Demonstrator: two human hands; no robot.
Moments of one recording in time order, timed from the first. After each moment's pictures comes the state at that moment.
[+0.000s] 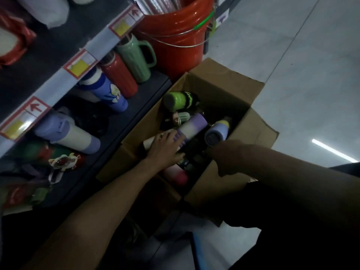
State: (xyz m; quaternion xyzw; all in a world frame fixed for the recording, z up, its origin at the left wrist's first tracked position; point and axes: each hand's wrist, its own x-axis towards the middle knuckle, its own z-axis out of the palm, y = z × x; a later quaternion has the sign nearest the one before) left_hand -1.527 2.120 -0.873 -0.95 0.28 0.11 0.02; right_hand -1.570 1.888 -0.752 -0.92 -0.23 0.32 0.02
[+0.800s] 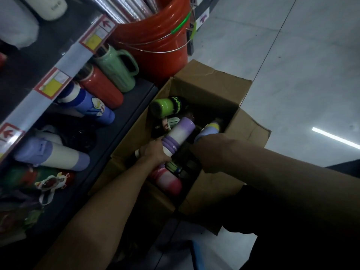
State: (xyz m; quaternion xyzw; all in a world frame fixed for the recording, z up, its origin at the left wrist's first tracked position) left_hand -1.482 2.099 -0.888 -0.95 -0.01 0.30 -0.04; right_hand -1.542 1.891 -0.728 -0.92 -0.22 0.33 0.02
